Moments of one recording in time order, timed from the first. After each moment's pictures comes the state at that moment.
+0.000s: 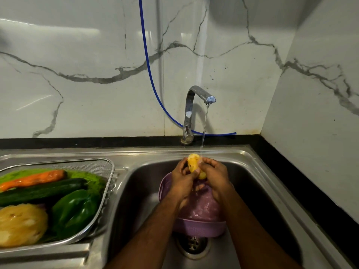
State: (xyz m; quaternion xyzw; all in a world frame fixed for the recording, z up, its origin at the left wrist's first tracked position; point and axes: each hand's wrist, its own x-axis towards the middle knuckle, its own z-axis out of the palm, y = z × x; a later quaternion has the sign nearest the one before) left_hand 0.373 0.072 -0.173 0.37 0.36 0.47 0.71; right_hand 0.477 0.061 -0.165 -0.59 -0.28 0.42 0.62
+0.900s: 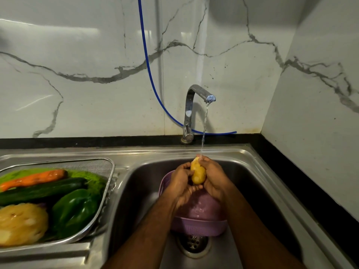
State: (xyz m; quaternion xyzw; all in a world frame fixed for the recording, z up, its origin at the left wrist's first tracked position) left_hand 0.367 0.074 -0.166 0.36 0.37 0.40 0.75; right_hand 0.473 0.068 -0.165 -0.54 -0.26 0.52 0.61
